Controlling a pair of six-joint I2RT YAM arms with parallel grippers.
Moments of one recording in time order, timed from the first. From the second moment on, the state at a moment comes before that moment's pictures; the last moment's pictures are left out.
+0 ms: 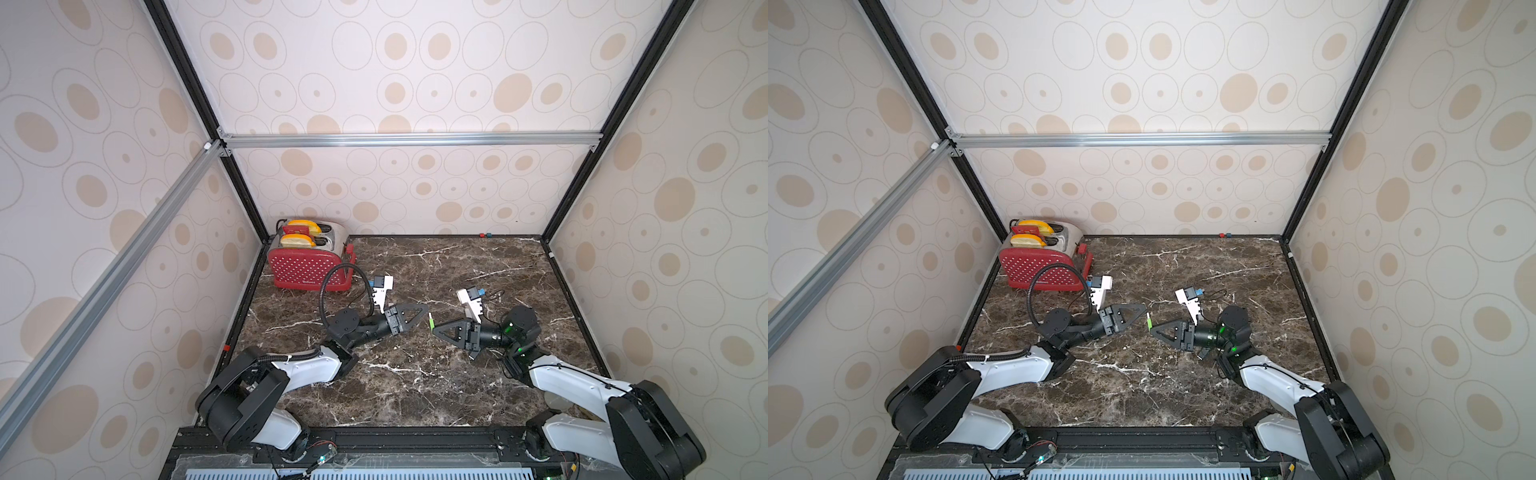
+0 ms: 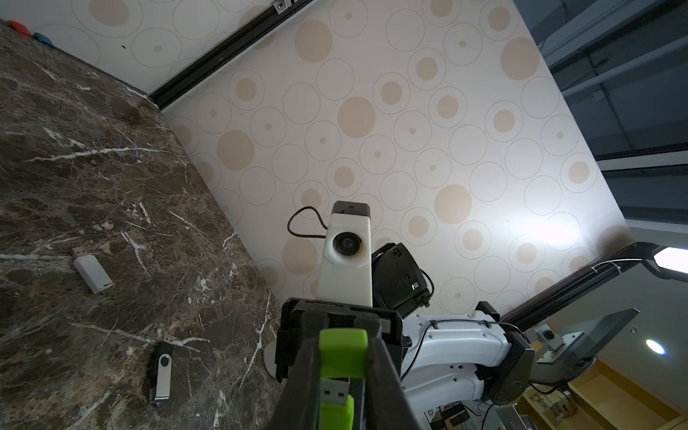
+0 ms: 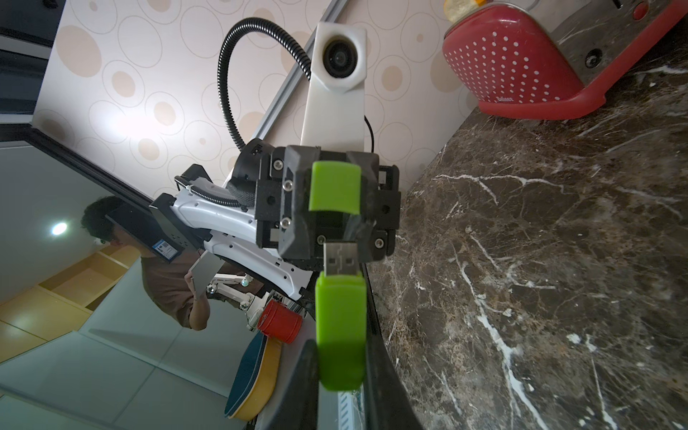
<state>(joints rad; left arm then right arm) -0.70 1.45 0.52 1.16 0.55 -1.17 0.52 1.19 0.39 0.87 -1.06 0.92</state>
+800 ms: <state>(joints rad) -0.72 1.46 0.52 1.17 0.56 -1.17 0.52 1.19 0.39 0.86 -1.06 0.92</state>
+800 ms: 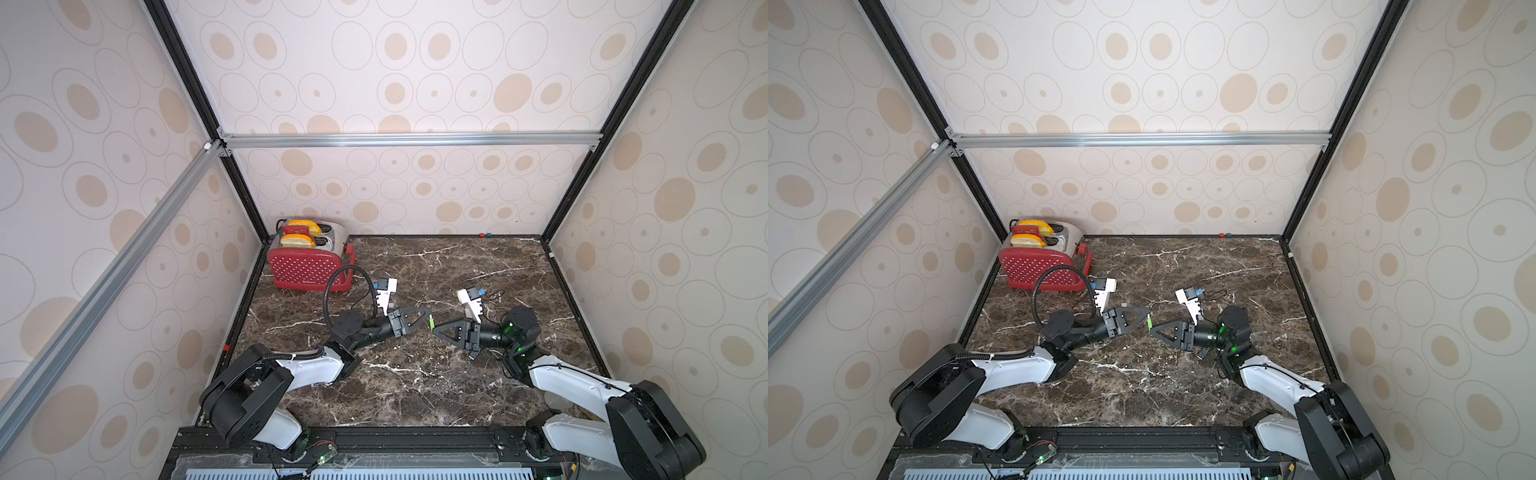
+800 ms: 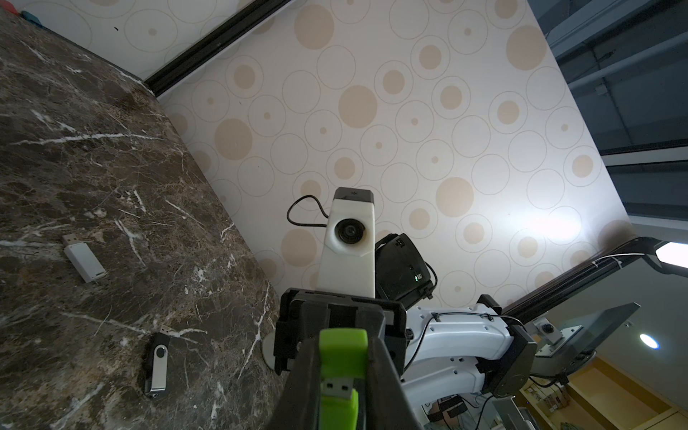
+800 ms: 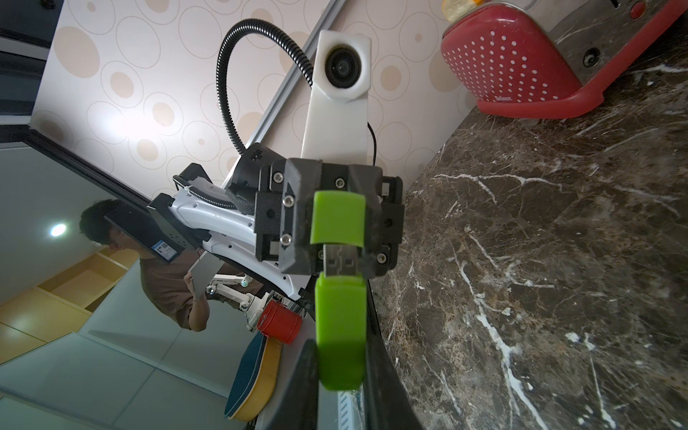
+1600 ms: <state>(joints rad) -0.72 1.46 0.50 1.18 0.58 -1.15 0.52 1.17 0.39 0.81 -1.06 0.92</state>
